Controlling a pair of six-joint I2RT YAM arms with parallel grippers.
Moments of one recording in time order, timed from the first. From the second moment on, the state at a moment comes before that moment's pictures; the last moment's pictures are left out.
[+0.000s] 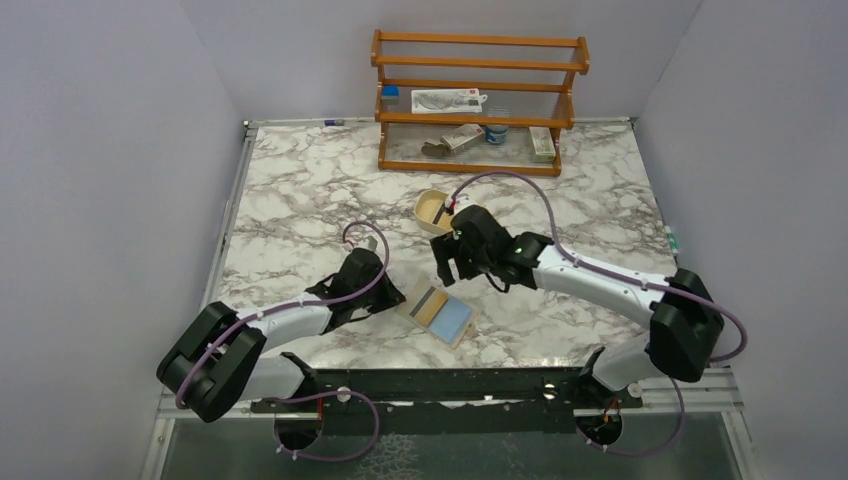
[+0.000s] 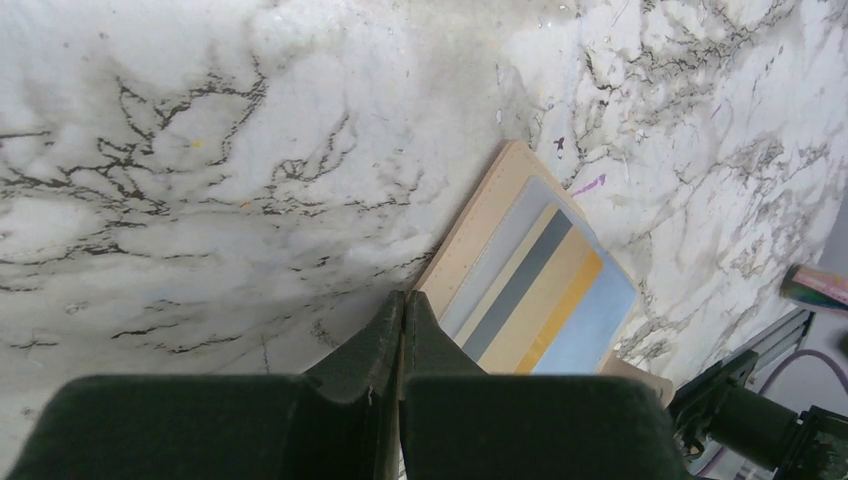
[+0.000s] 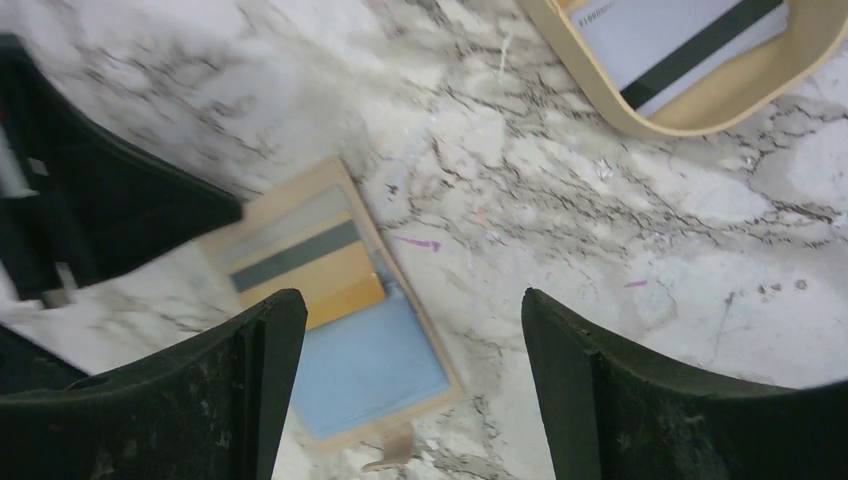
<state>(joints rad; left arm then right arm) -0.63 1.27 0.38 0.11 0.08 -0.90 0.91 1.51 1.04 -0.44 0.24 0.33</state>
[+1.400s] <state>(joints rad) -0.63 1.13 0.23 0.19 -0.10 -1.20 0.81 1.63 0.72 0.29 -0.24 0.94</state>
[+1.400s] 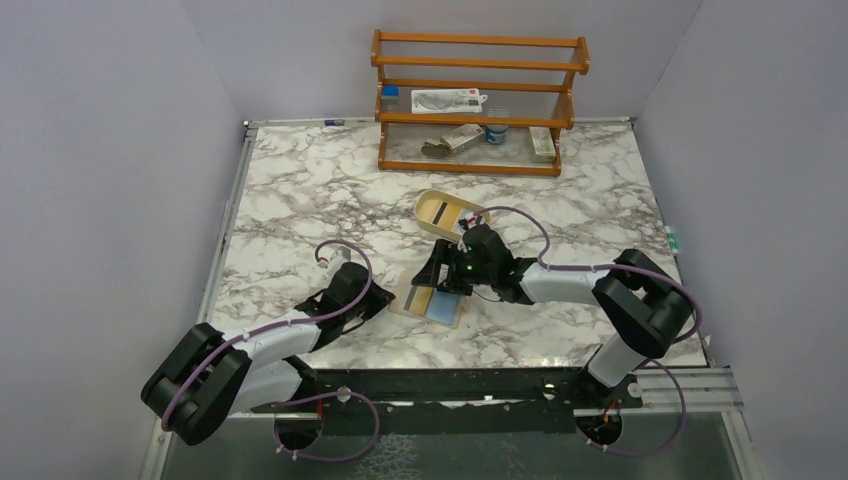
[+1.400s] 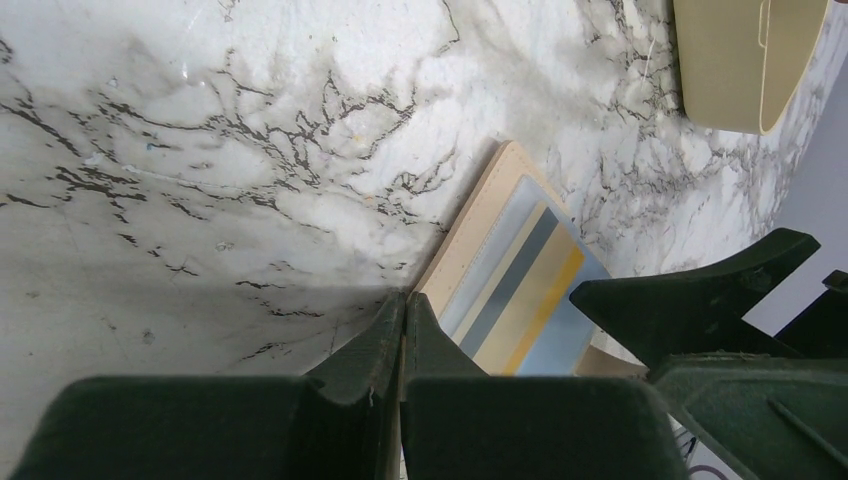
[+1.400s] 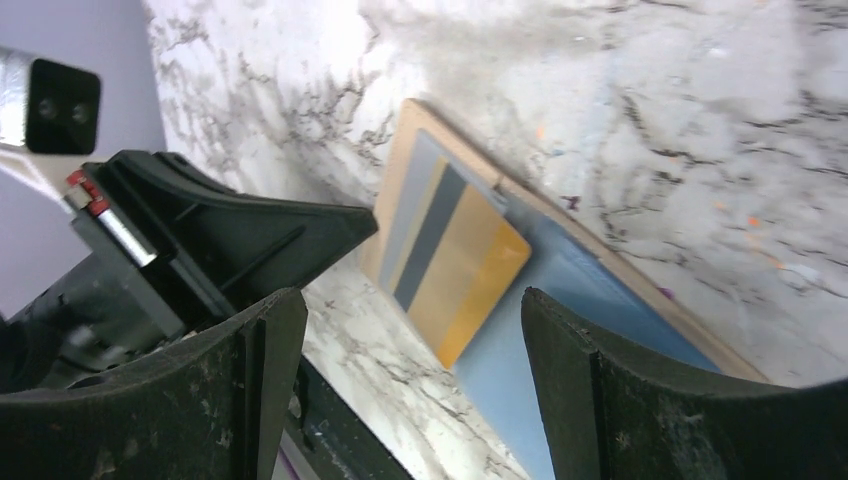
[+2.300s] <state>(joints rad) -0.63 1.14 0.23 0.19 -0.10 -1.20 0.80 1.70 0.63 0.53 -0.29 1.10</state>
